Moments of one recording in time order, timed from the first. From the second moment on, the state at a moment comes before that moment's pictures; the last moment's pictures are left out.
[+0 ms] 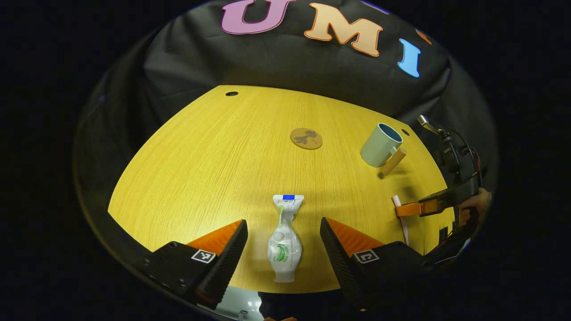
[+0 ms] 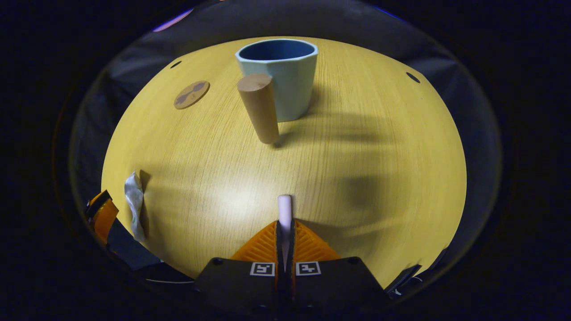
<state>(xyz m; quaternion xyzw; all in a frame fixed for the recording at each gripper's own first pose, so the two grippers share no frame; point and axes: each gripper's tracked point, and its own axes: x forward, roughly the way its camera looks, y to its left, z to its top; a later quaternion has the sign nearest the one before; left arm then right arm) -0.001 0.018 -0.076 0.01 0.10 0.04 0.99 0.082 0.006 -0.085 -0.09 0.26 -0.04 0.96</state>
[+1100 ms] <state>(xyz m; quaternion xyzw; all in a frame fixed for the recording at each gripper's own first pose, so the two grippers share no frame) 0.048 0.024 -0.110 0.03 0.31 0.06 0.95 0.041 -0.029 0.016 -0.07 0.06 -0.08 0.99</state>
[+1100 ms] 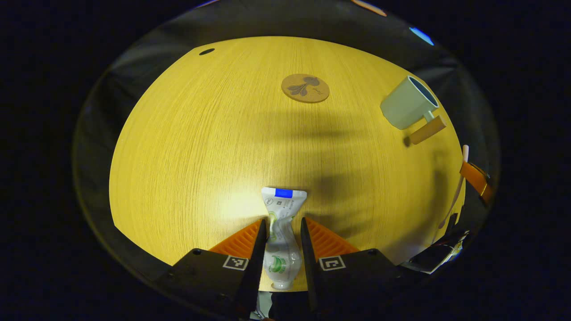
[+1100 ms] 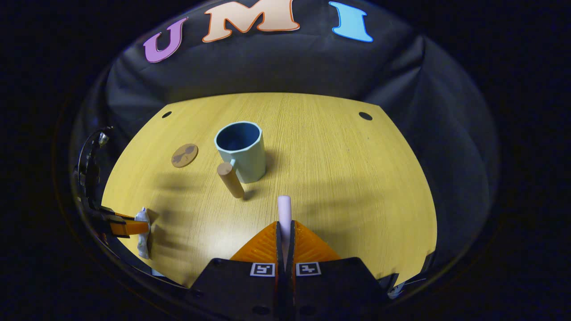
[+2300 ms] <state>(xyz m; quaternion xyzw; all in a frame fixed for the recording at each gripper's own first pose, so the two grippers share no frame) 0.068 0.018 -0.080 -0.02 0.21 0.04 0.98 0.064 -0.020 0.174 -0.06 -0.17 -0.07 0.98</state>
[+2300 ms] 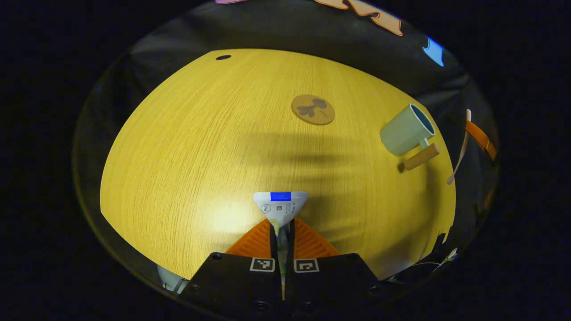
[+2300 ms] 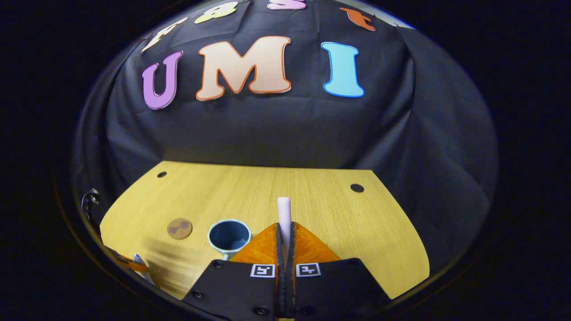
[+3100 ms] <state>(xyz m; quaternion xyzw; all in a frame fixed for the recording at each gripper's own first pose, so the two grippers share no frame) 0.090 -0.007 -0.003 -0.04 0.04 -0.03 1.00 0.081 0.062 0.248 0.01 -0.32 0.05 0.95</state>
